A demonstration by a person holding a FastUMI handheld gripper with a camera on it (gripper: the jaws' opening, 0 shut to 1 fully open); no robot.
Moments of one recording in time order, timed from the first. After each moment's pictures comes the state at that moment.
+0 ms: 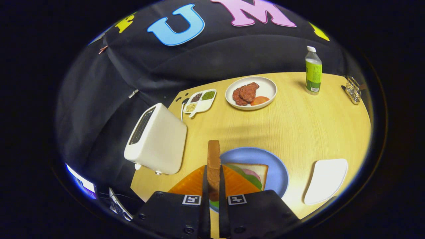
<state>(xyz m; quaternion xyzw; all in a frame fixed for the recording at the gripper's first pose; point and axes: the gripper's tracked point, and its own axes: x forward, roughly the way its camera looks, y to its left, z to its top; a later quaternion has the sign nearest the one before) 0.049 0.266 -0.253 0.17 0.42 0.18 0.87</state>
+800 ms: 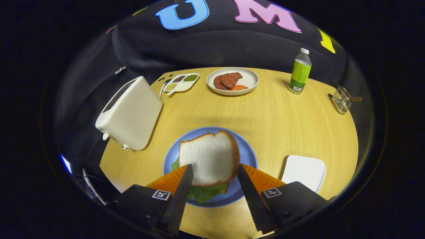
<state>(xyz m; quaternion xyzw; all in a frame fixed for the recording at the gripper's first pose) 0.022 0.213 -0.287 0.04 0.44 0.15 0.88</state>
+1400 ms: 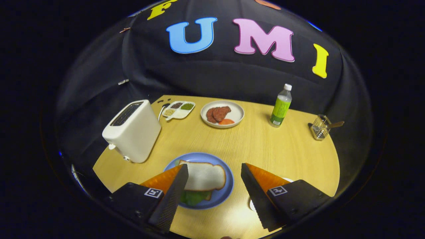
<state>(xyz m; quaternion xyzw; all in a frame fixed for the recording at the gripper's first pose) 0.036 0.182 -0.178 0.00 0.29 0.11 0.95</state>
